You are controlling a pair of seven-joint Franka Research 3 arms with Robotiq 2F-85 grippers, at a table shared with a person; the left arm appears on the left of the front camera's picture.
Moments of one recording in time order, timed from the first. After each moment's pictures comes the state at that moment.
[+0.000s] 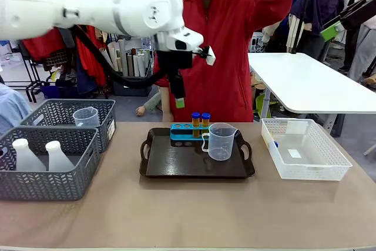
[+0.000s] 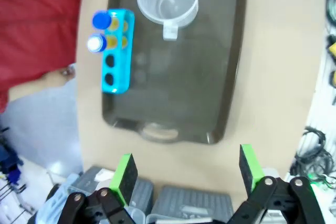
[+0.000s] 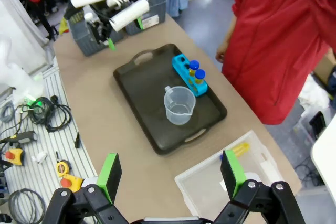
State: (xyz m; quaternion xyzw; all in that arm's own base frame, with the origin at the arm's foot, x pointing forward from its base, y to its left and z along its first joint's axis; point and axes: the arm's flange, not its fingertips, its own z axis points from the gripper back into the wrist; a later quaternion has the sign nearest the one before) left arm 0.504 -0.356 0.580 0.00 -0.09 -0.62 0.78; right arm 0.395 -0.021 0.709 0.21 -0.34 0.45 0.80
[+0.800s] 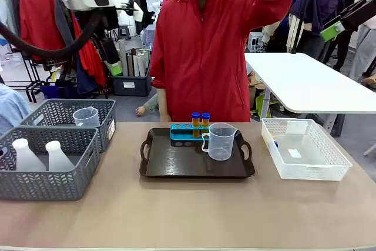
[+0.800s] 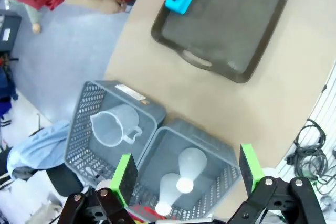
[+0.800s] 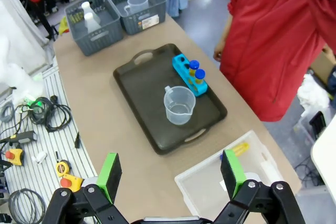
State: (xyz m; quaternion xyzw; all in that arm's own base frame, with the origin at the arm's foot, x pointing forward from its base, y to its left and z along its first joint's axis) left arm 0.475 -0.182 0.666 0.02 -0.15 -0.49 0.86; right arm 0.395 -0.021 0.709 0.21 -0.34 0.45 0.80
